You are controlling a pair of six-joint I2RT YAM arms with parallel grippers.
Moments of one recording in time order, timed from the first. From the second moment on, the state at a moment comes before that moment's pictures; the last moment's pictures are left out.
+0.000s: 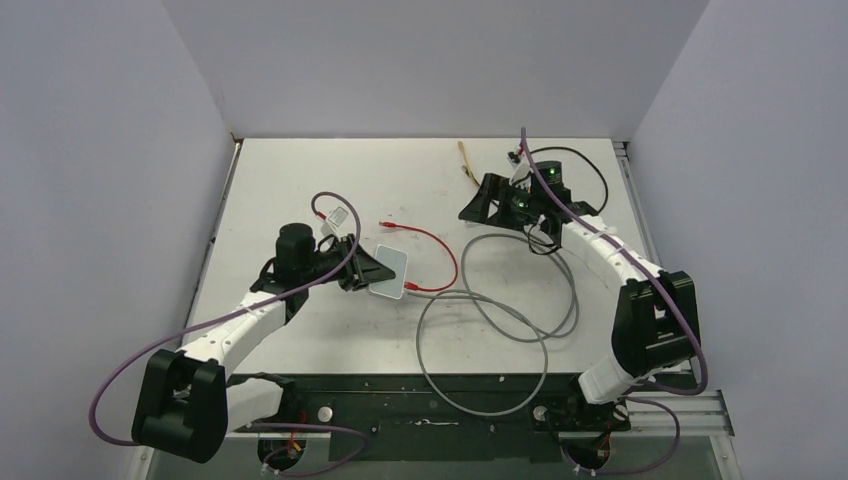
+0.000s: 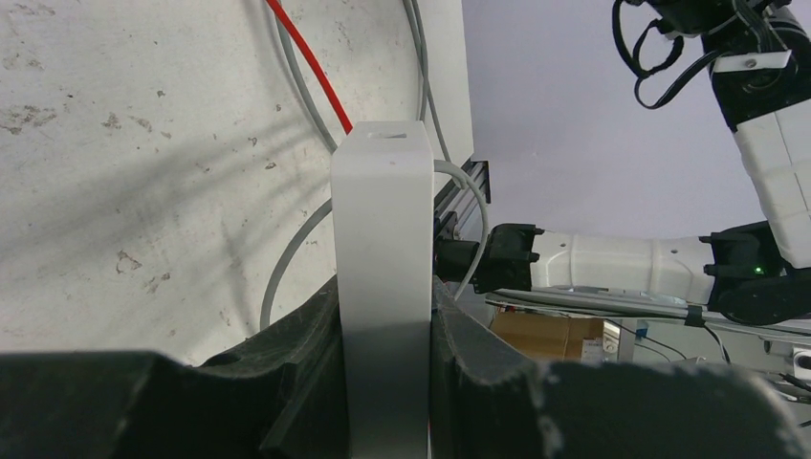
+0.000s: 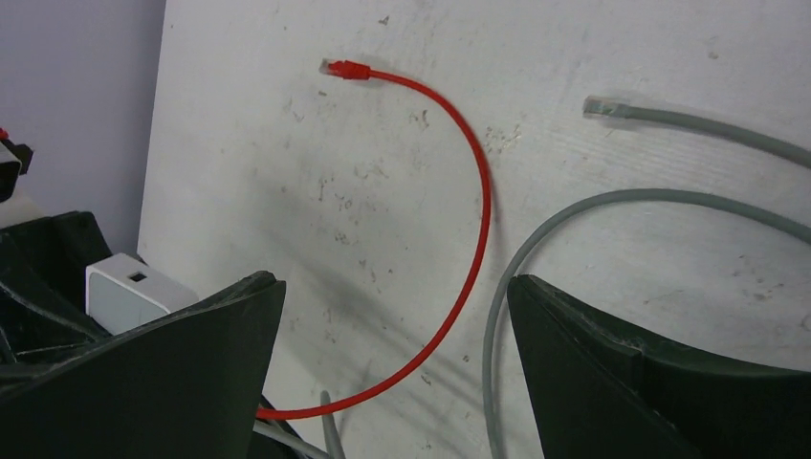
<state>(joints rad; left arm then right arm) -0.28 1.16 0.56 0.14 0.81 -0.93 0.26 1.57 1.15 -0.22 -0.51 0.46</state>
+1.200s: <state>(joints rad) -0.27 1.20 0.61 0.51 0.90 -1.11 0.47 1.50 1.08 0.01 -0.99 0.61</state>
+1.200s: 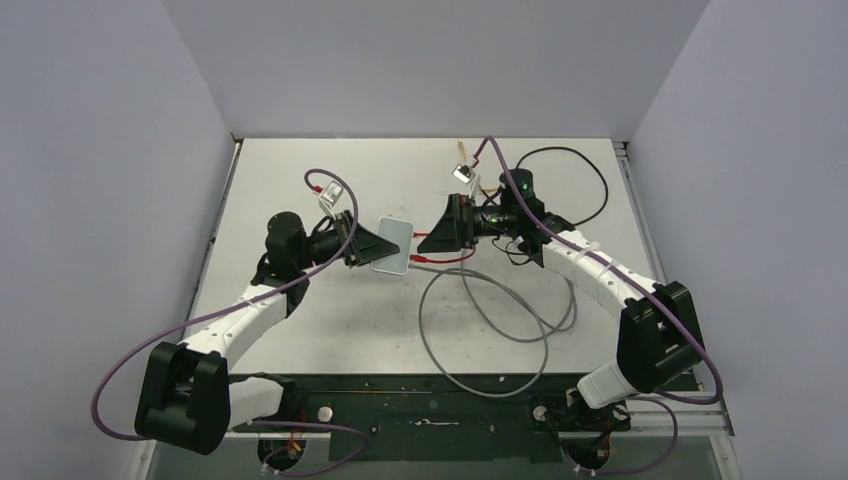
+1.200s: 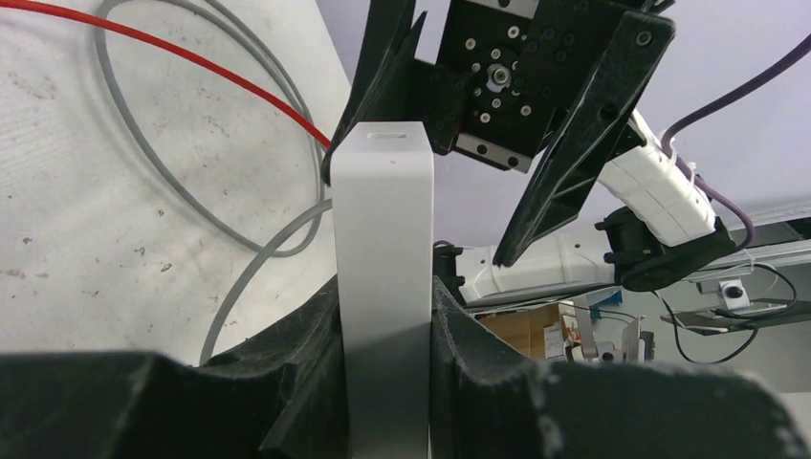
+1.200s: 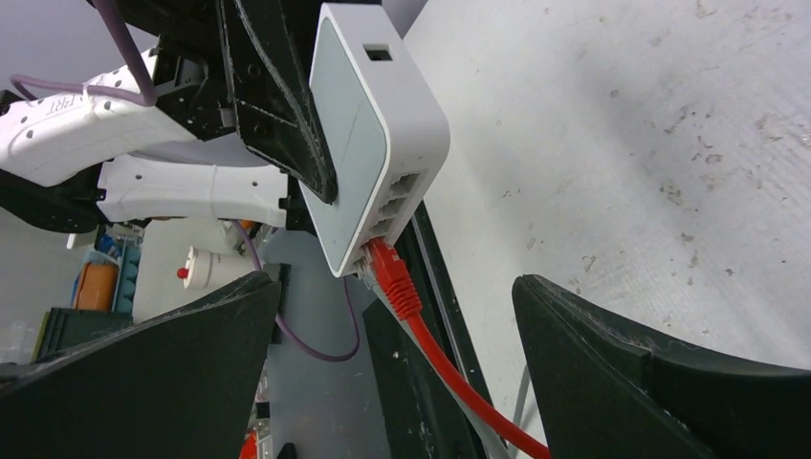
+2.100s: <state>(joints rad) -0.27 1.19 0.61 0.59 0.92 -1.17 0.53 1.48 1.06 0.12 -1.04 0.71</state>
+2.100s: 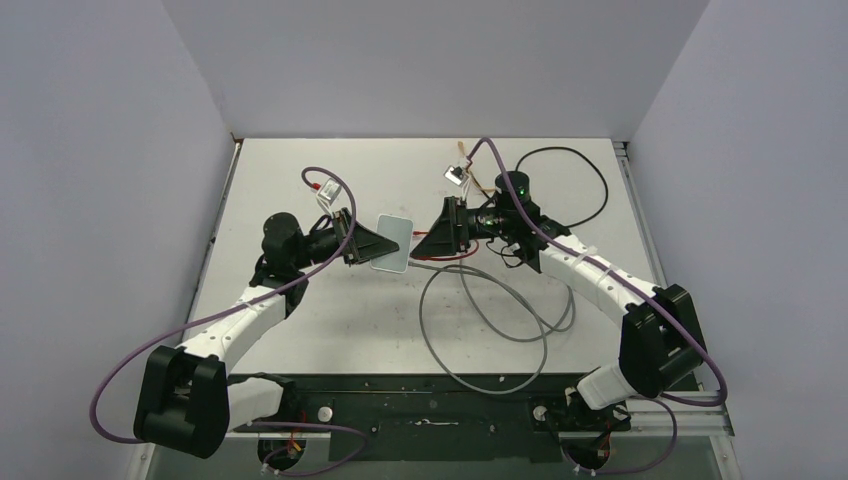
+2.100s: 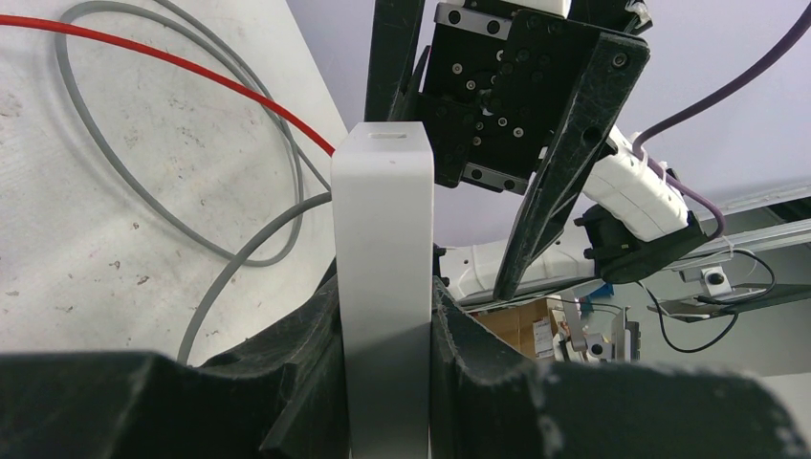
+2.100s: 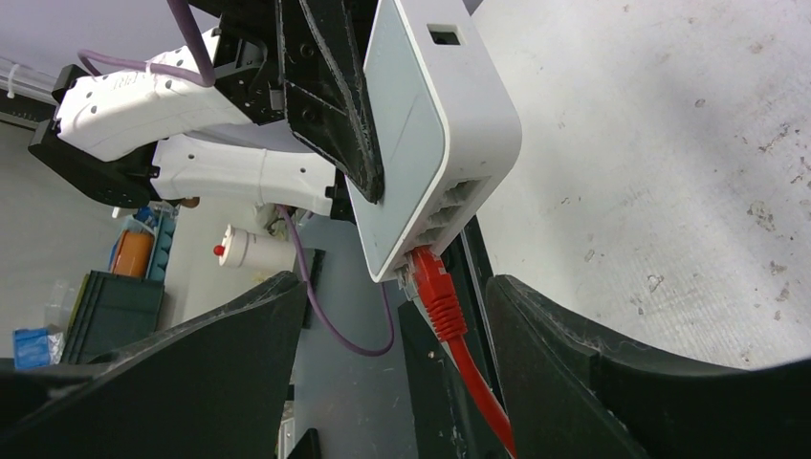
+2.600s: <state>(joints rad) -0.27 1.19 0.61 0.59 0.93 -1.17 0.54 1.49 1.05 0.13 -1.05 0.71</state>
